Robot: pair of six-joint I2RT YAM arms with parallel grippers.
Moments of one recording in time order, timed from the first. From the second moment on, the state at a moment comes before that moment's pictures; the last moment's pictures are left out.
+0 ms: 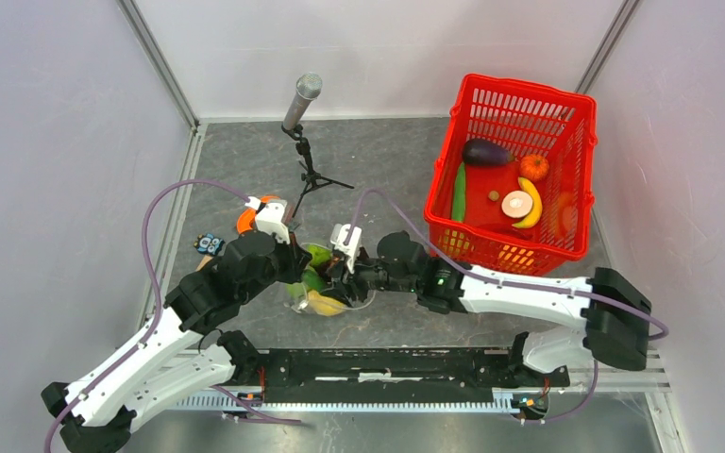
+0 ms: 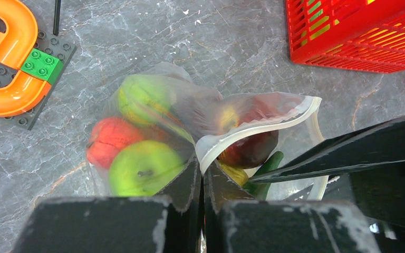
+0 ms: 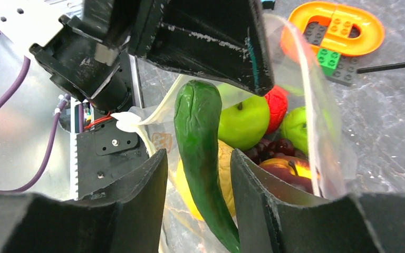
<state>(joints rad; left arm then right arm) -0.80 0.67 0.81 -0.66 -0.25 -0.50 1.17 1.35 0.88 0.18 -0.18 0.05</state>
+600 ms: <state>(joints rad) -0.80 0.66 0.81 -0.67 -0.25 -0.50 1.17 1.59 1.01 0.13 -0.14 0.08</state>
